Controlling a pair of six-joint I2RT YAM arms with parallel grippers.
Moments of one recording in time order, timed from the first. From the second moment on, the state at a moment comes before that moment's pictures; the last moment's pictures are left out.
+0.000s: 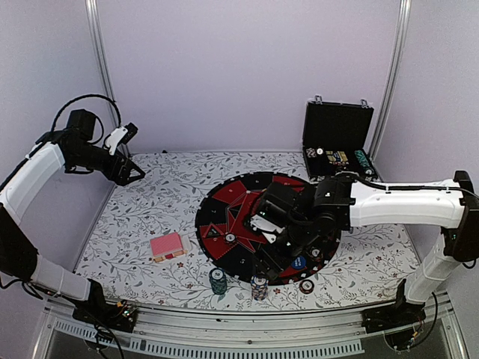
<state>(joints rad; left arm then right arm) -0.01 1.33 1.30 -0.86 0.48 0.51 1.19 1.62 1.34 -0.88 -0.04 0.39</state>
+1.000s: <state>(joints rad) -0.01 1.33 1.34 -0.90 0.48 0.51 1.24 1.80 1.37 -0.84 -0.11 0.30</state>
